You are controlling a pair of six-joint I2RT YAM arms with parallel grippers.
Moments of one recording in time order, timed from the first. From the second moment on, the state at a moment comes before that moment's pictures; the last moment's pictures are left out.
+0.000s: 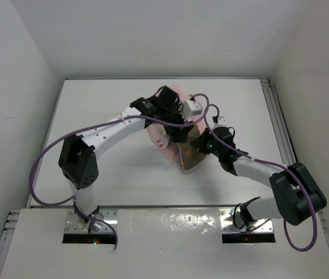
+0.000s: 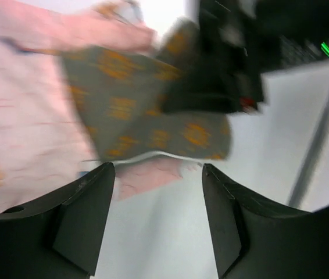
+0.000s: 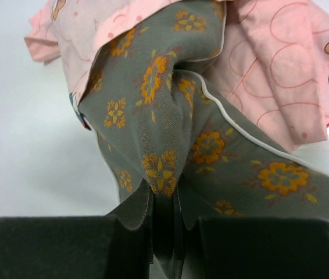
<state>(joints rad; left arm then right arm) -0.73 1.81 1.63 -0.73 0.43 0.39 0.45 1.36 0.47 0.38 -0.02 0.65</state>
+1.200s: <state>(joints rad) -0.67 2.04 1.71 -0.50 0.14 0.30 0.45 1.34 0.41 0.43 -0.08 0.64</state>
